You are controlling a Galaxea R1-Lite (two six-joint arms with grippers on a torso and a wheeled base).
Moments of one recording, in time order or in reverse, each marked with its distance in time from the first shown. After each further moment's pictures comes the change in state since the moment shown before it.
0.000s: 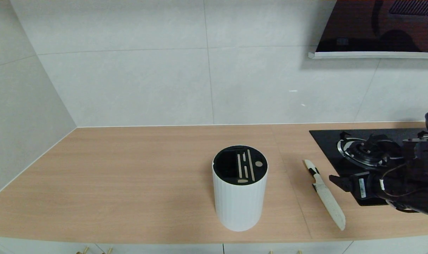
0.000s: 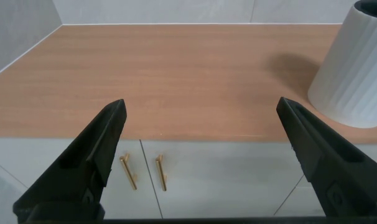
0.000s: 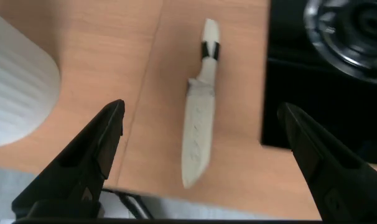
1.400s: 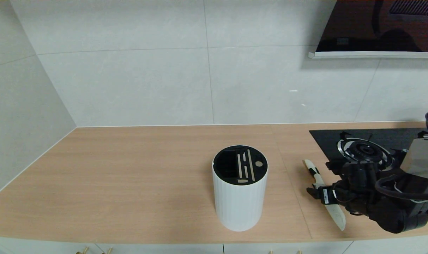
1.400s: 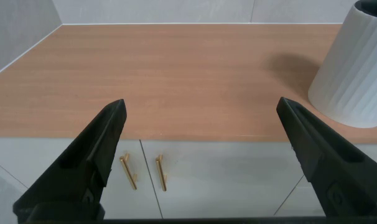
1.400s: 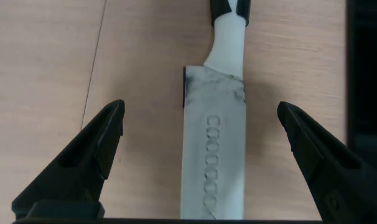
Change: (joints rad) left arm 0.000 0.000 0.000 0.000 0.000 0.000; right arm -0.040 0.585 -0.106 -0.373 -0.006 0.073
